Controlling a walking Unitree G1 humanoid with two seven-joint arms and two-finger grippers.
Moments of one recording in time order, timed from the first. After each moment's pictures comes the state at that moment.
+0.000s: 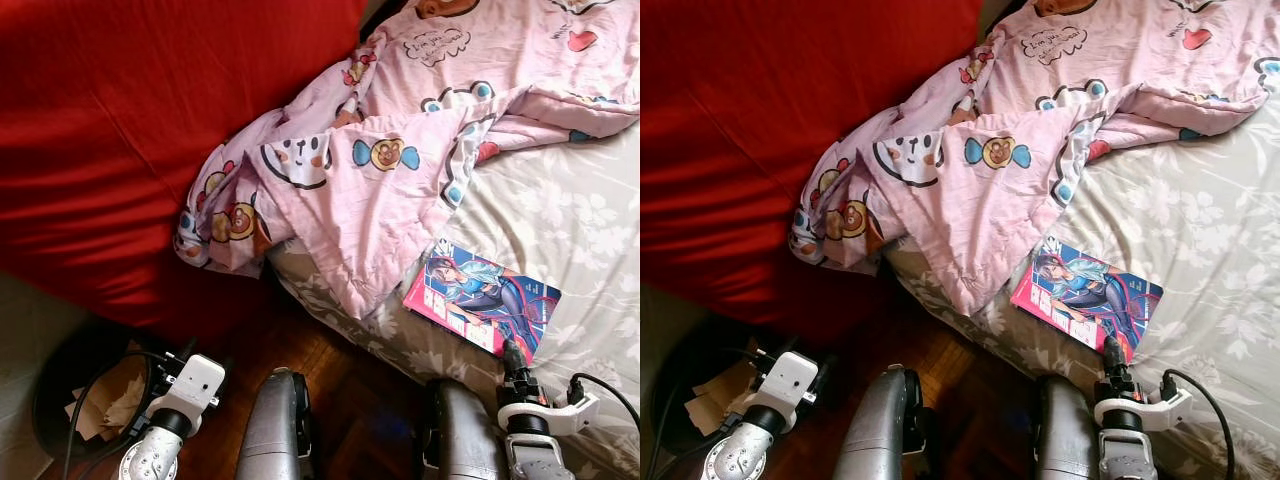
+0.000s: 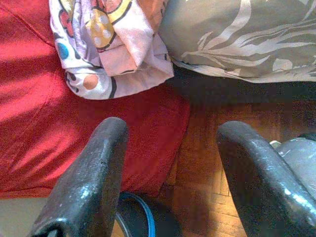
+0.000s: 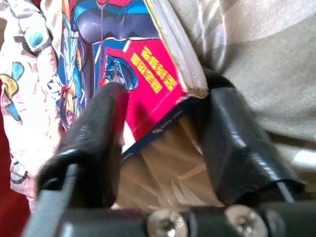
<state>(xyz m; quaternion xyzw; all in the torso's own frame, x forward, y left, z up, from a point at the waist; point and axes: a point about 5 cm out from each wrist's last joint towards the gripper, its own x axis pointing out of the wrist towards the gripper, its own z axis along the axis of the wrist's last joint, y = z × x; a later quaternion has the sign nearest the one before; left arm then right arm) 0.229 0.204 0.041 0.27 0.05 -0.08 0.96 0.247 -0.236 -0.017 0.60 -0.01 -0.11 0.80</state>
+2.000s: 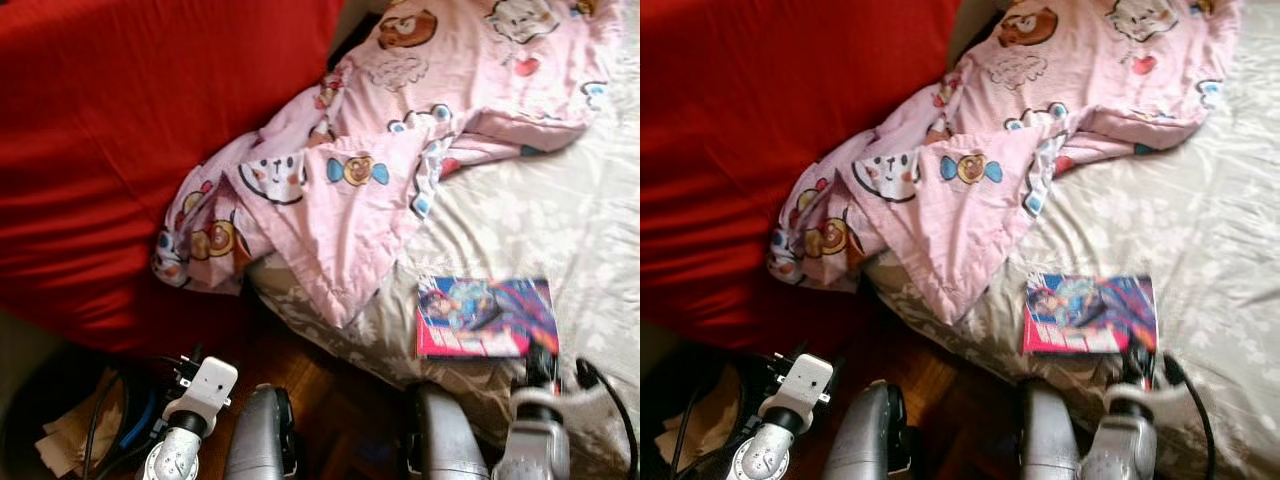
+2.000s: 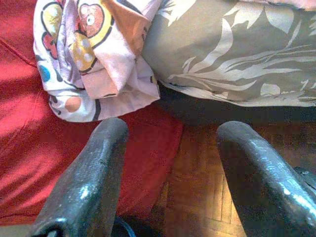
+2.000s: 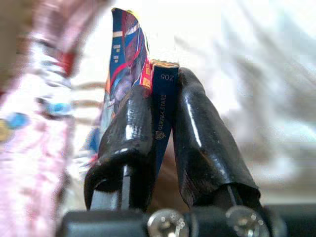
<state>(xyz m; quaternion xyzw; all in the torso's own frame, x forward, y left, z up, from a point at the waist) 0.237 0.191 0.019 0.27 0.07 -0.05 0.96 0.265 -0.232 0.054 0.36 -0.09 -0.17 0.91</state>
